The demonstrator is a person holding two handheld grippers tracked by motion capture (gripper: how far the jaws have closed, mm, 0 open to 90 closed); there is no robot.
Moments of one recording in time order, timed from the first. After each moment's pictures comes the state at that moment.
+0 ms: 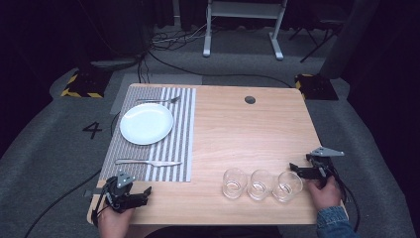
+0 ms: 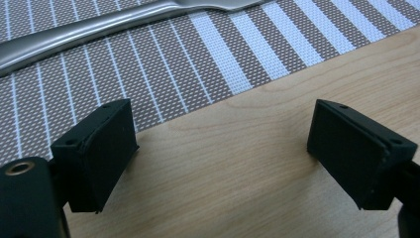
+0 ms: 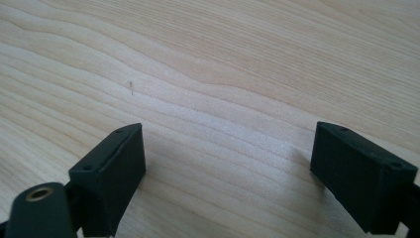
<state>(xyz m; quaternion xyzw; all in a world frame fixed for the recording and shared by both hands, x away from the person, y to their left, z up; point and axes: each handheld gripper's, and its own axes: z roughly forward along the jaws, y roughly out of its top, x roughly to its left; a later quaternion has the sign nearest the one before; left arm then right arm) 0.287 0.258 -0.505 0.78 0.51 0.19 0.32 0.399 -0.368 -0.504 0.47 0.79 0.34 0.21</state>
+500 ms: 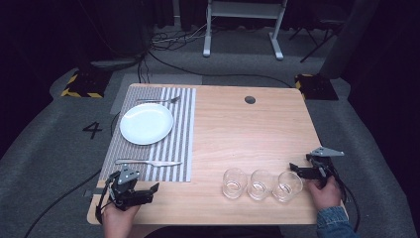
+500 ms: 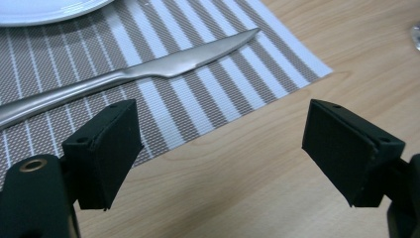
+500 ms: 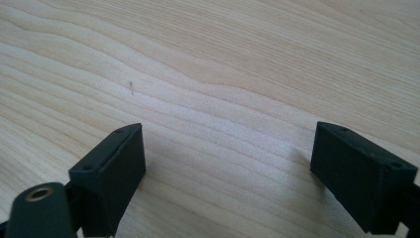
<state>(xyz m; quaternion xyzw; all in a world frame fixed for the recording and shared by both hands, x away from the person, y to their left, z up) 0.283 0.238 -0.462 0.78 0.48 0.16 0.37 0.399 -0.368 -0.504 0.47 0.79 0.34 0.21</state>
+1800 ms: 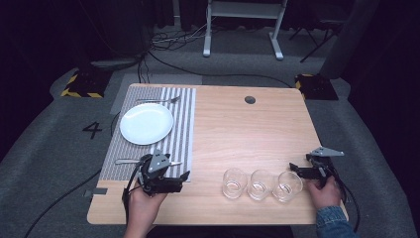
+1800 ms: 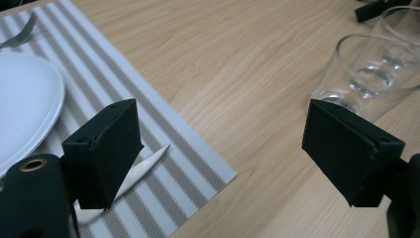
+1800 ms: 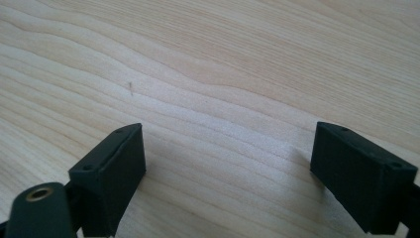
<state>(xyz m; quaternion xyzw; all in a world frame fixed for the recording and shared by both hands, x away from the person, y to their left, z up) 0.308 0.159 -0.407 0.81 0.37 0.18 0.42 0.399 -0.368 -0.504 0.47 0.79 0.34 0.21</state>
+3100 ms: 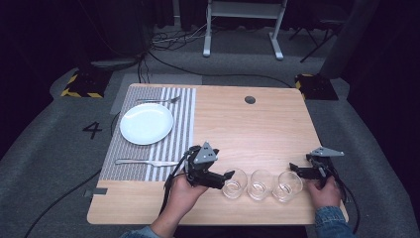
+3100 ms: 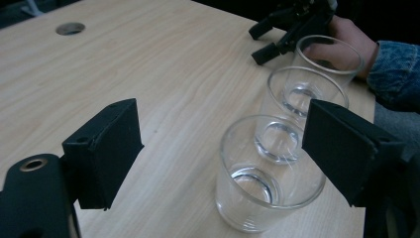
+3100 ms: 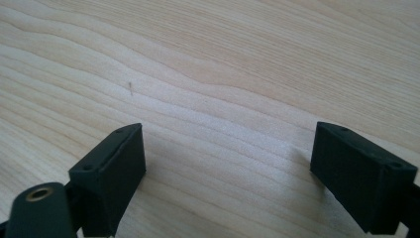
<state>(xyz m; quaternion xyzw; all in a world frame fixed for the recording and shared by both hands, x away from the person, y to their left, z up) 0.337 0.057 -0.409 0.84 0.25 0.09 0.48 0.399 -0.368 -0.504 0.47 0.79 0.34 0.21</state>
